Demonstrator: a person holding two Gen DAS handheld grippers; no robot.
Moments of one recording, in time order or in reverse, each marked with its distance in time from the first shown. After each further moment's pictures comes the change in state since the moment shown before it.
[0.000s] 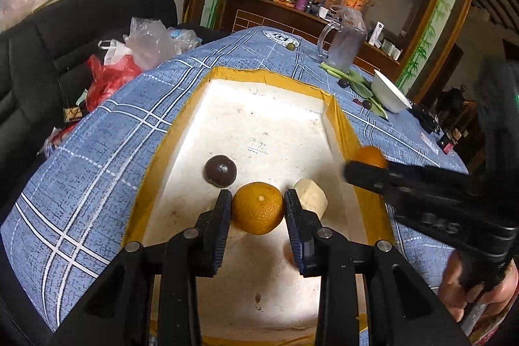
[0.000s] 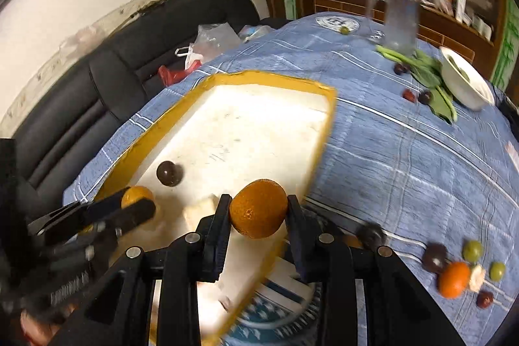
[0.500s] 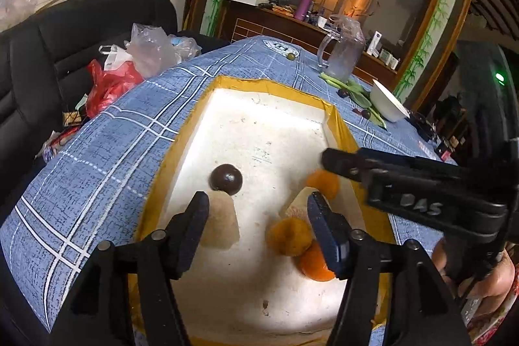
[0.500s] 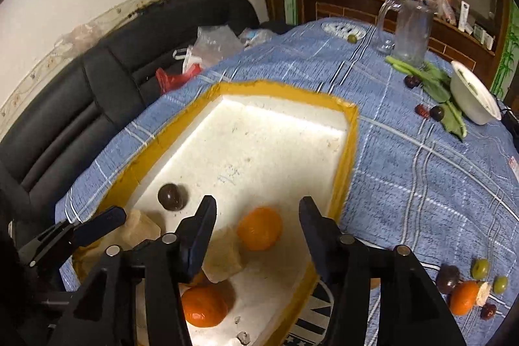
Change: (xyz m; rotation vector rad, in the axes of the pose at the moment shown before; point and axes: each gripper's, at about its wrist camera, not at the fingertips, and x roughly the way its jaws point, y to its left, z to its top) left arm -0.005 0.012 0.001 -0.028 -0.042 -0.024; right arm 0.011 0.011 0.015 0.002 -0.027 -0.020
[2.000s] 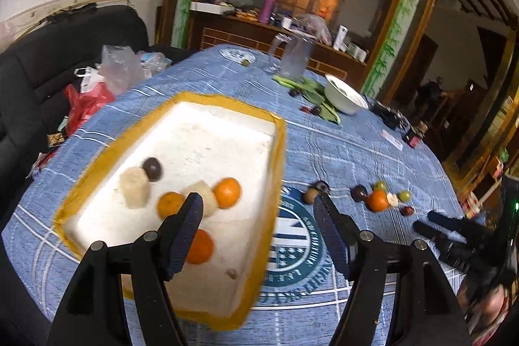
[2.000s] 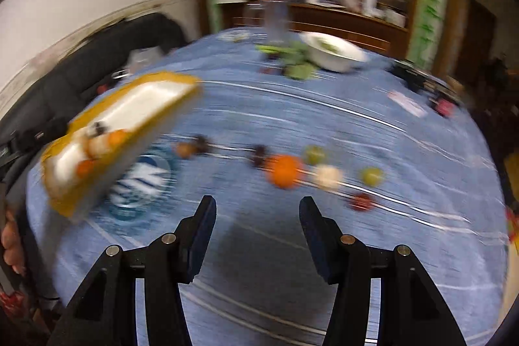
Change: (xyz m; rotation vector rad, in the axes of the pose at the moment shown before) left arm -0.032 -0.086 -0.006 0.119 -0.001 -0.064; right arm -0.141 -0.132 -0.134 0.148 -0.077 -0.256
